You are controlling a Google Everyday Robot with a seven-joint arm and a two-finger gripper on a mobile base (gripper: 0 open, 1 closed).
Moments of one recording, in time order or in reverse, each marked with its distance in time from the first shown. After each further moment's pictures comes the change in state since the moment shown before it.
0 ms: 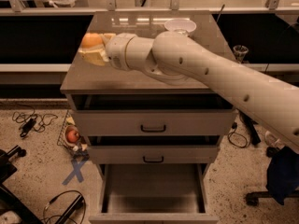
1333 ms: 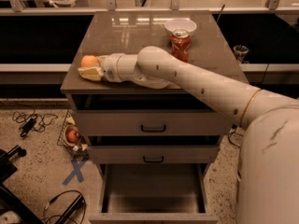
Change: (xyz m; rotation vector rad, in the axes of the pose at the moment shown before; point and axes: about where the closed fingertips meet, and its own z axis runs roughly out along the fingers) arm 0.110 -0.016 0.080 -0.115 0.109 0.176
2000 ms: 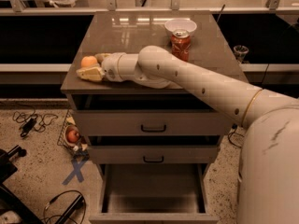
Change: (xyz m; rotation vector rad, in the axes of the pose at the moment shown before) arm -0.001 -0.001 -0.003 0.006 0.005 -0.016
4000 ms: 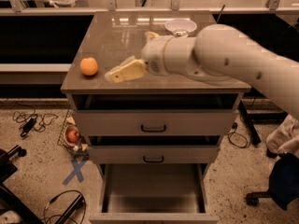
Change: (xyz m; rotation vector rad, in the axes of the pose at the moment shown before) arm -0.059 0.034 -0.196 0.192 0.075 -0.149
